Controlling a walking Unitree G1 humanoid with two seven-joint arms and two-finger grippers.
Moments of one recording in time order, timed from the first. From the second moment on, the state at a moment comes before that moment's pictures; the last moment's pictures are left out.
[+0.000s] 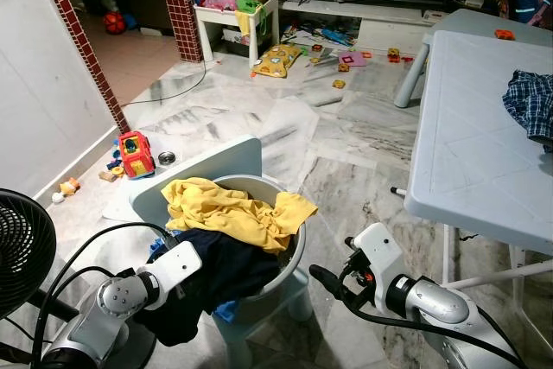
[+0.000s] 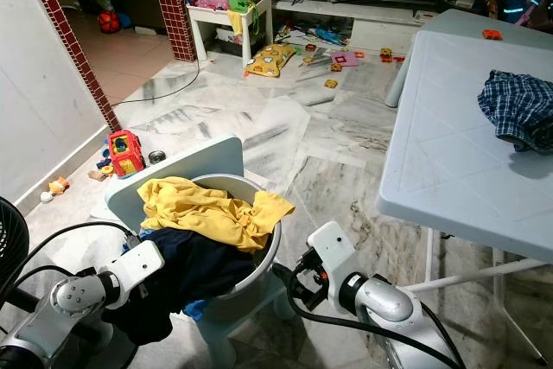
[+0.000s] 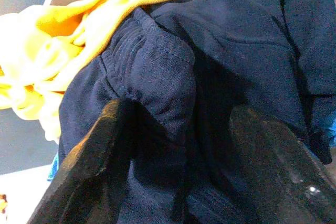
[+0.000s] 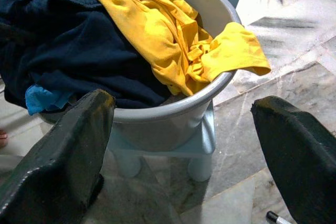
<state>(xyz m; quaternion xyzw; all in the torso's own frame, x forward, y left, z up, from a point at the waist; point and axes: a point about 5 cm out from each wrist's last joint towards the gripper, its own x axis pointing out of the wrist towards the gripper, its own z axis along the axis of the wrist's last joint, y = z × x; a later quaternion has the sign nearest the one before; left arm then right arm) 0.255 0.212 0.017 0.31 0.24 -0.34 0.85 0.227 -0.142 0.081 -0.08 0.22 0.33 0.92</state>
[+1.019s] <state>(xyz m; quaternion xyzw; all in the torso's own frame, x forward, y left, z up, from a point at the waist) 0.256 0.200 0.016 0.19 0.24 -0.32 0.90 0.227 -0.144 0.080 -0.09 0.22 0.33 0.92</state>
